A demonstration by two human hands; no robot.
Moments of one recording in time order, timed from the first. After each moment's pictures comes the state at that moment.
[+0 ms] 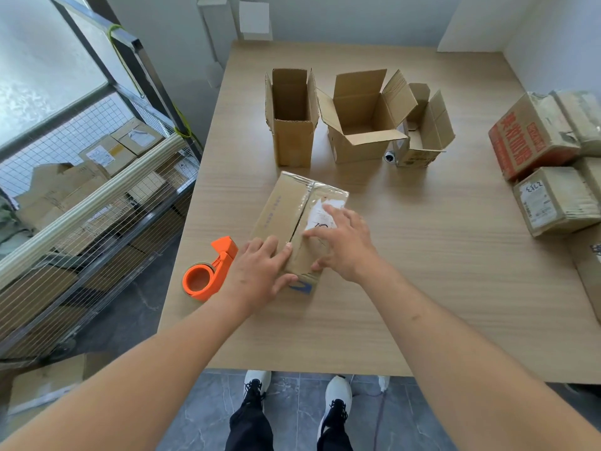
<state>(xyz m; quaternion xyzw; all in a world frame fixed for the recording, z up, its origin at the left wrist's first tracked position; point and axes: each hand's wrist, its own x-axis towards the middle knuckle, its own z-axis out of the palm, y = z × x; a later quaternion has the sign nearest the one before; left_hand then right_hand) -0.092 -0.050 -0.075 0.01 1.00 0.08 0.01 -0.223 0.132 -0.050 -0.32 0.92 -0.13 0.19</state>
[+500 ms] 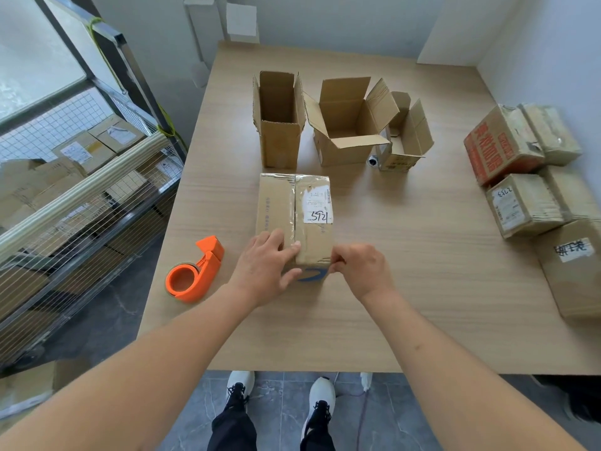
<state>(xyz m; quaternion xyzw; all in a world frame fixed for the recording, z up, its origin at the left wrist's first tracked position) -0.112 -0.023 -0.073 0.02 0.99 0.16 -0.01 -0.199 0.184 -0.063 -0.22 0.95 -0.18 0.12</state>
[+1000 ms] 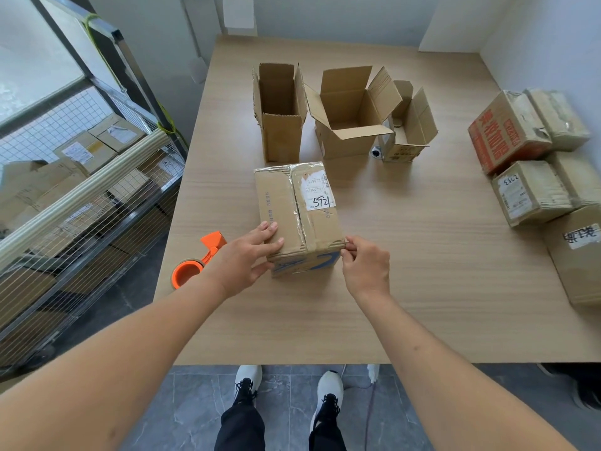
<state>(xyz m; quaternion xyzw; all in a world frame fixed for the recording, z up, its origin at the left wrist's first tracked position) -0.094 -0.078 -0.078 0.08 0.96 0.26 0.01 -0.176 0.172 -0.078 -0.06 0.94 -0.34 0.06</state>
